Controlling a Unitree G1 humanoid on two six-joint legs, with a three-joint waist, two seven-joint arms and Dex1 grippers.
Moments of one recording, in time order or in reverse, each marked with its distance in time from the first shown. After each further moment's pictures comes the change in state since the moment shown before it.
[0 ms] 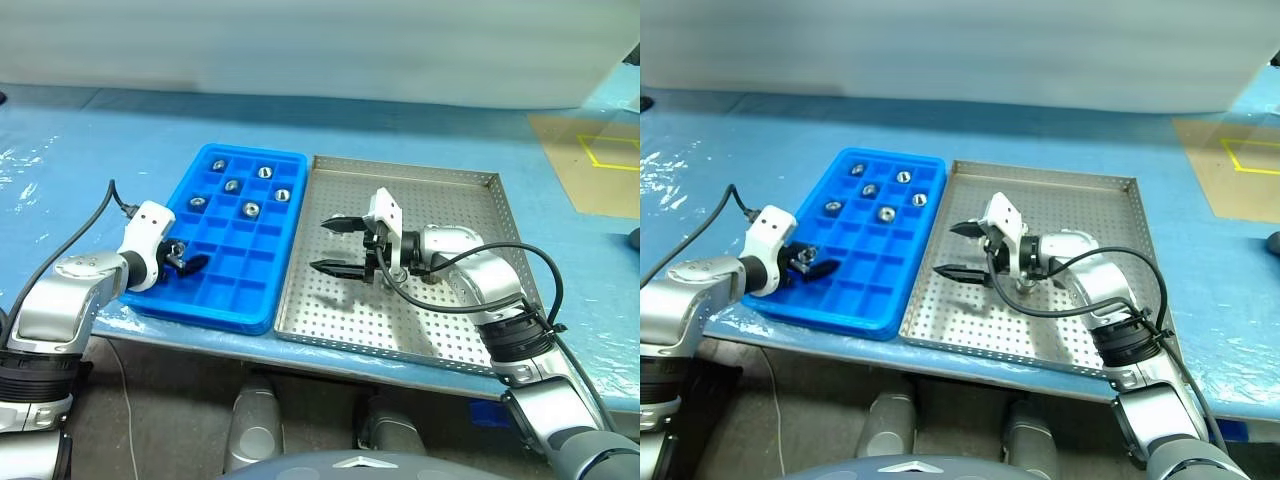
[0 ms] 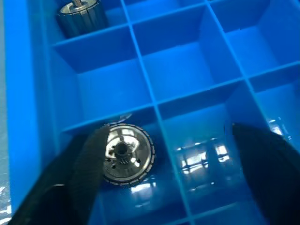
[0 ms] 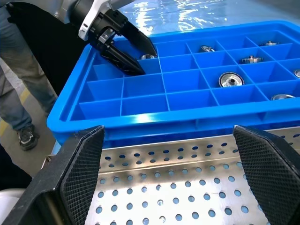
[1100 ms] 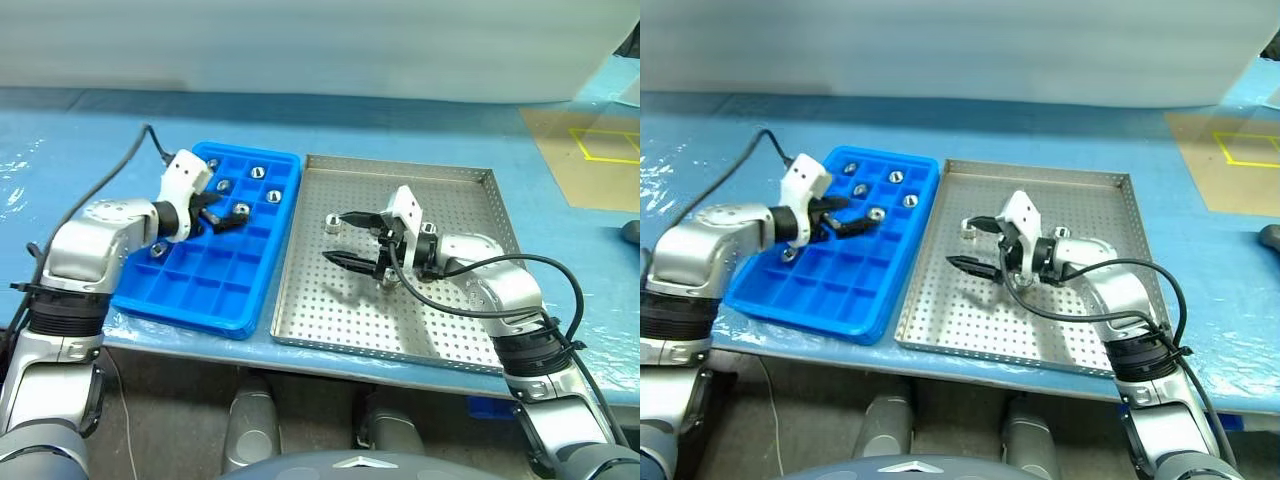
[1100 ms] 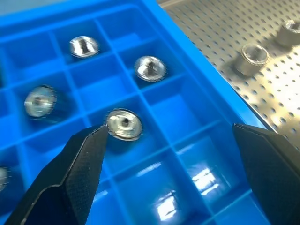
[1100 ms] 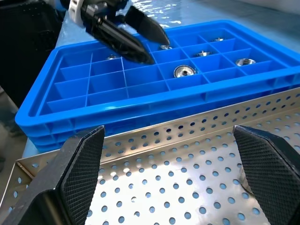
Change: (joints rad) left arm -0.338 -0.090 -0.157 0.184 -0.040 -0.075 -0.194; right arm 0.088 -0.033 -0.096 -0.124 0.034 0.057 -0.121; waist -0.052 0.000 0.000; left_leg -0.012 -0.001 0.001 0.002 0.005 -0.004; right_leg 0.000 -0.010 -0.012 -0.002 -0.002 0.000
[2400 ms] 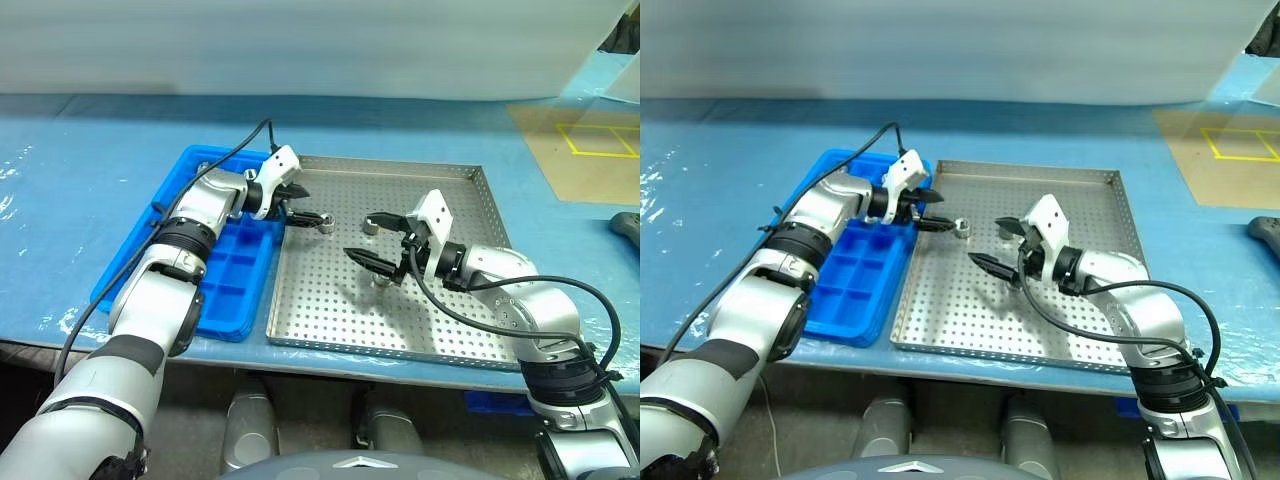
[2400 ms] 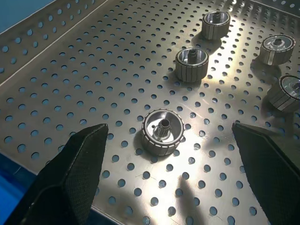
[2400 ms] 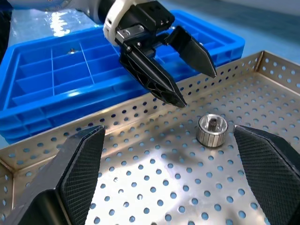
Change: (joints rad) left arm -0.492 -0.356 -0.187 0.905 0.320 -0.608 -0.370; right arm 0.130 -0.071 -0.080 -0.161 0.042 0.116 -0.147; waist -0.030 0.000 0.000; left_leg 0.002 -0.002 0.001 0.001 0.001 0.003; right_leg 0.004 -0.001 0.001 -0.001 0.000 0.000
